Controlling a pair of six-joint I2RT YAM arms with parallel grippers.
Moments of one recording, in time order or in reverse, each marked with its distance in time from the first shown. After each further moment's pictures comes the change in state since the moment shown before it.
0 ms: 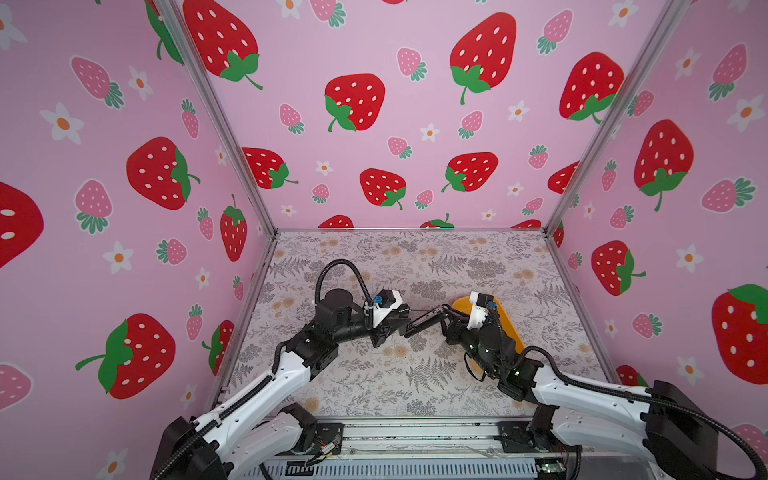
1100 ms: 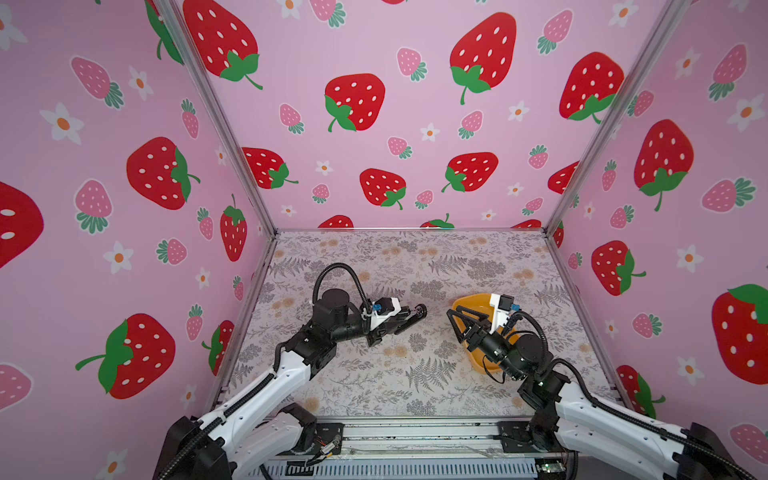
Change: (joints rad) left arm 0.049 0.018 -0.032 0.020 0.066 0.206; right arm -0.118 -0.300 -0.122 0.083 -0.359 -0.084
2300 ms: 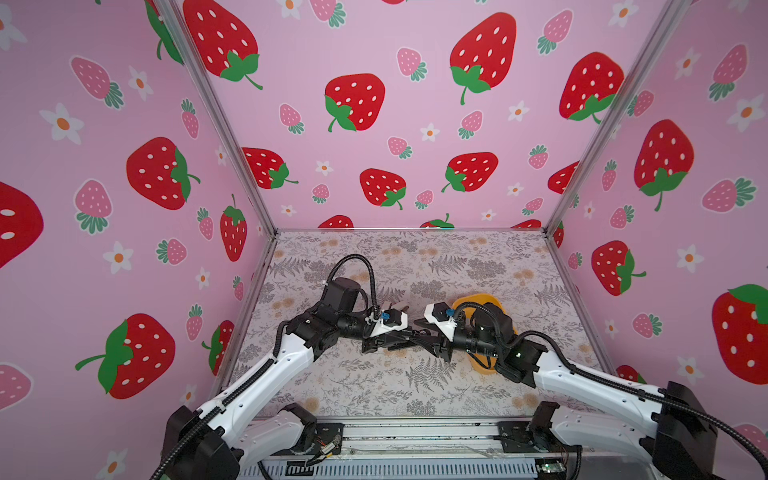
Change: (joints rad) left arm -0.010 0.084 0.227 -0.529 0.179 0.329; right arm 0.072 0.322 0.342 -0.362 -0.409 -0.740
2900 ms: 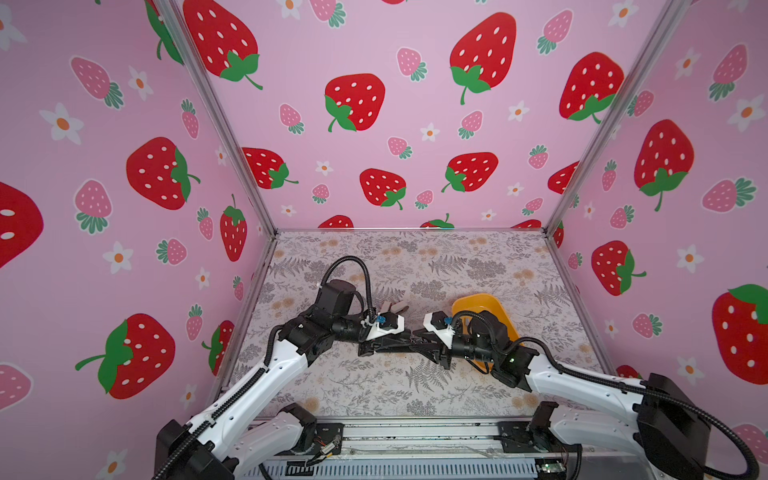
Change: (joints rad) left arm 0.001 -0.055 0.002 -0.044 0.006 -0.003; right arm -0.003 0.064 -0.098 0.141 -0.069 0.031
